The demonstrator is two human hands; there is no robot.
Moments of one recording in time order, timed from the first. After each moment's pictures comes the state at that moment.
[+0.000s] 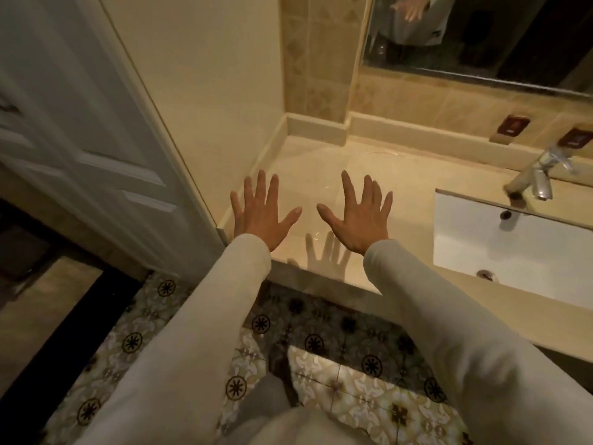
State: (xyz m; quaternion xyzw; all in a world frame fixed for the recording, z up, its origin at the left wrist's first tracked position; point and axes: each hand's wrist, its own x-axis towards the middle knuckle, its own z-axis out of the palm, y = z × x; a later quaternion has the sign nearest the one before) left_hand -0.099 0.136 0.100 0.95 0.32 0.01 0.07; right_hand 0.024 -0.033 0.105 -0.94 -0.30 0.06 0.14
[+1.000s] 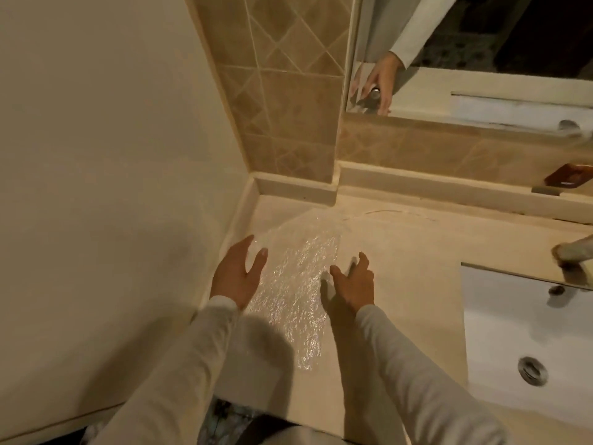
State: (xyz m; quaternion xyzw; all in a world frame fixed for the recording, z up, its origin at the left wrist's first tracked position) left_hand 0.107 0.284 0.045 0.87 0.34 0.07 0.35; right_hand 0.236 0.084 0.004 -0.85 0.05 0.31 0.43
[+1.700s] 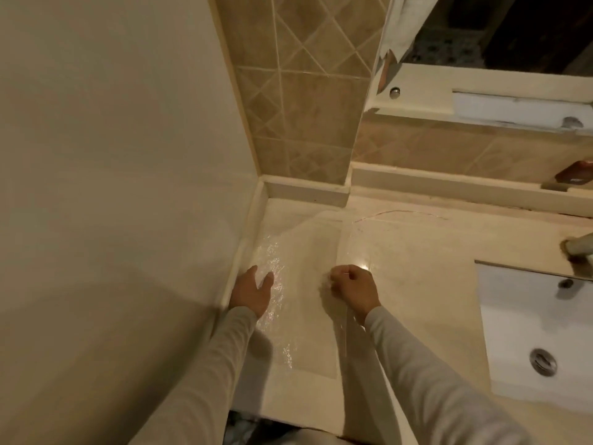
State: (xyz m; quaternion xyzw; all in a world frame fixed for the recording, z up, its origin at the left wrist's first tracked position) left_hand 0.102 0.313 -0.010 0.79 0.44 -0.08 0.42; right_hand 0.217 0.121 0.010 -0.77 0.09 0.33 0.54
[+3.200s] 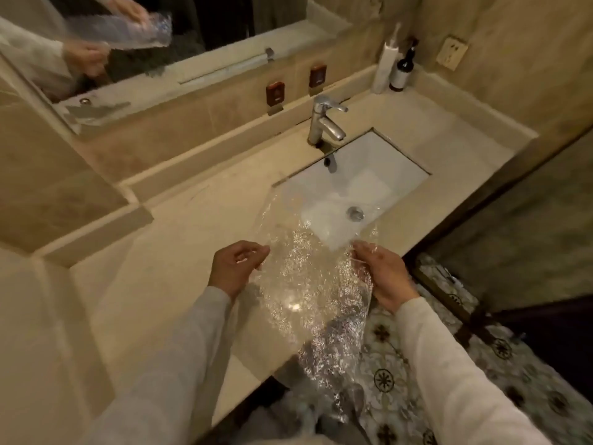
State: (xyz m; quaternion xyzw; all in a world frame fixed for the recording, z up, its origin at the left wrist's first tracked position) left_hand 0.151 0.092 0.053 0.73 0.01 -0.12 0.67; right_hand 0.052 -0.178 0.087 -0.55 0.35 0.00 0.76
